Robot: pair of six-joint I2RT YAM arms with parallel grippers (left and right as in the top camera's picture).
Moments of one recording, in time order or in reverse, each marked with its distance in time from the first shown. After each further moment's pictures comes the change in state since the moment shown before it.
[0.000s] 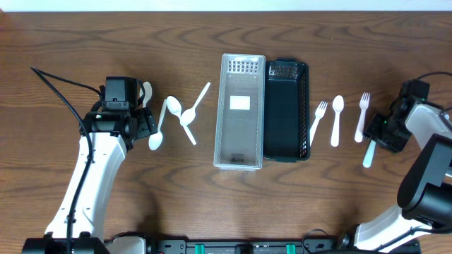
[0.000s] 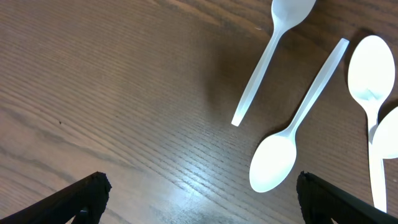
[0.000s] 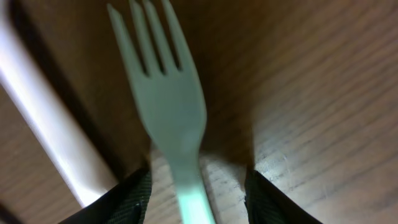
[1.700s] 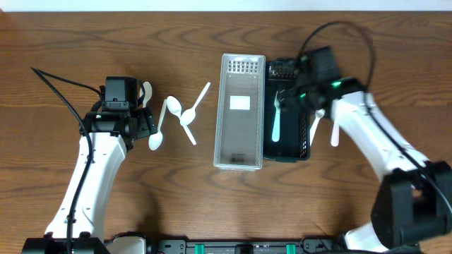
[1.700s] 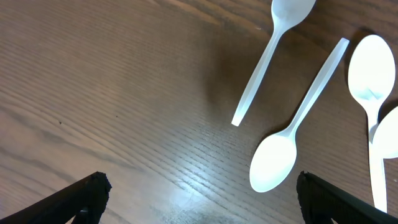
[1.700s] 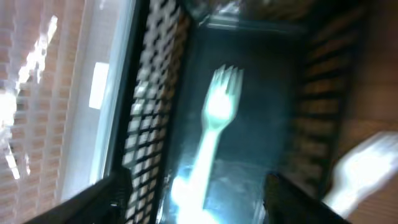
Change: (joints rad) left arm 0.000 0.000 0.000 0.000 0.000 0.000; right arm 0.618 -0.152 0.188 0.054 -0.161 0.012
